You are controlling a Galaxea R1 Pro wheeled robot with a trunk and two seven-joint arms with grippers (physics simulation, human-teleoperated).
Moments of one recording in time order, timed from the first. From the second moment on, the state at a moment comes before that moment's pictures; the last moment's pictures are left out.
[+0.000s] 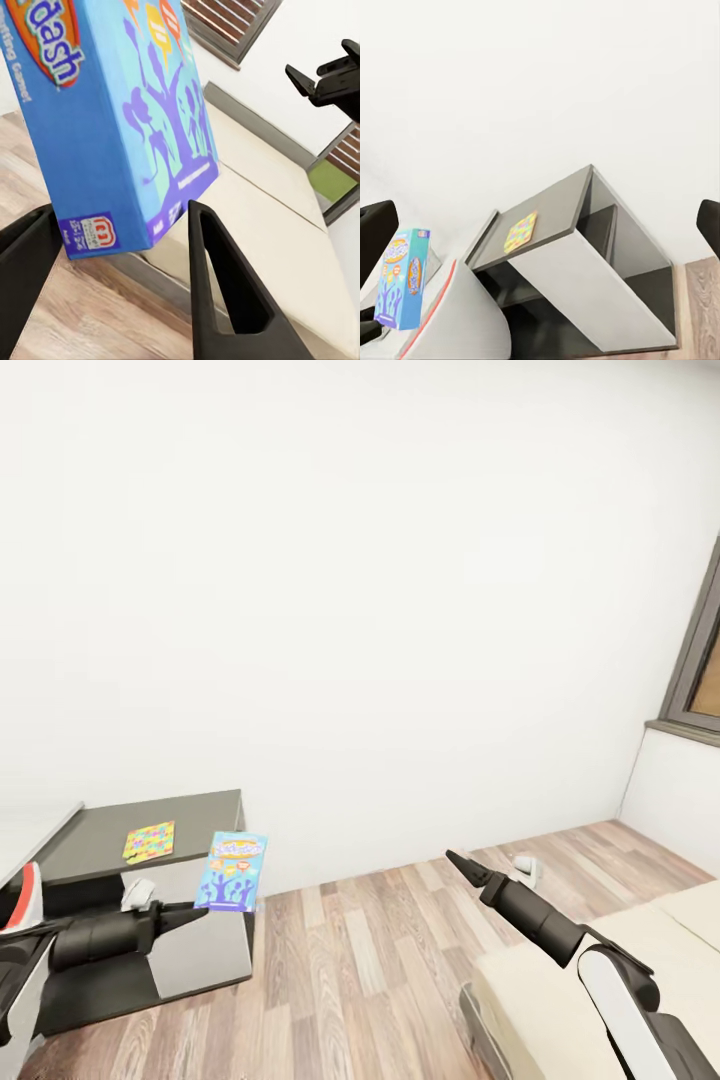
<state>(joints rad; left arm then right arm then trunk) -0.45 0.42 0.17 -0.90 0.18 0.45 -1.48 -0.21 -0.18 -0.02 -1.49 -0.83 0.49 0.47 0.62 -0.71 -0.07</state>
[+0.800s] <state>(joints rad) -0.45 0.42 0.18 -0.90 0.18 0.45 -1.48 -0.21 -0.18 -0.02 -1.47 -0.83 0.49 0.47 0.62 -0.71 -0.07</state>
